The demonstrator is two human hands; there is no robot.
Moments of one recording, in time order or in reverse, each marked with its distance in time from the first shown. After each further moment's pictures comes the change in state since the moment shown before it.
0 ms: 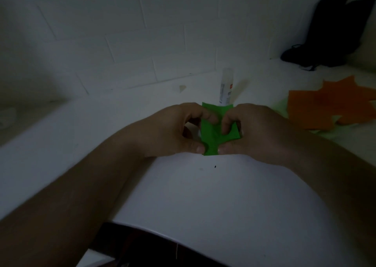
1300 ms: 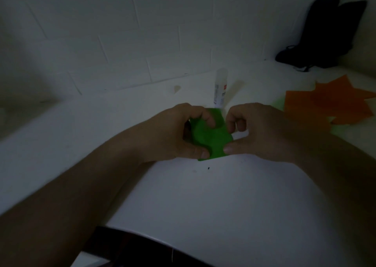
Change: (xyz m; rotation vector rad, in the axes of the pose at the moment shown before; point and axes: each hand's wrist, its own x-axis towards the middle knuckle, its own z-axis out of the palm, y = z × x) left_hand 0.001 0.014 0.008 0.159 0.058 -0.029; right_hand -0.002 0.014 -0.013 -0.012 -0.021 0.025
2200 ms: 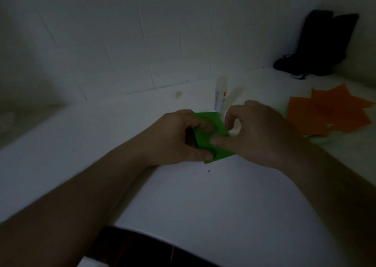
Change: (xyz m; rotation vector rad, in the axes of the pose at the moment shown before) left_hand 0.002 -0.006 0.008 0.145 0.124 0.099; right_hand -0.003 -0.019 0.004 -0.146 0.201 0.050
